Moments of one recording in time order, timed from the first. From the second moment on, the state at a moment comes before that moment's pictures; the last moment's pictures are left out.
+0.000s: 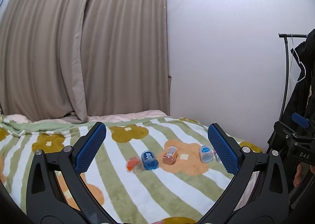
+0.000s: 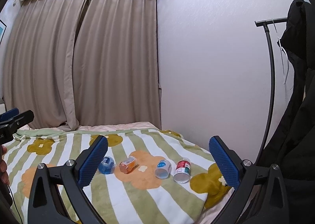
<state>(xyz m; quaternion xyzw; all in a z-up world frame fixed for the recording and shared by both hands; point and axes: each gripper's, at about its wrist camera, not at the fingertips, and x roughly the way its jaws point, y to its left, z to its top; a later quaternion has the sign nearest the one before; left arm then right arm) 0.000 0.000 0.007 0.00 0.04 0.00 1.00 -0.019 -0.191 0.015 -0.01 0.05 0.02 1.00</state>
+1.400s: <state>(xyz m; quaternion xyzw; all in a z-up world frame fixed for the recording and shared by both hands) 0.005 -0.001 0.002 0.01 0.07 -0.01 1.00 -0.023 -0.184 0.021 -0.01 0.05 0.02 1.00</state>
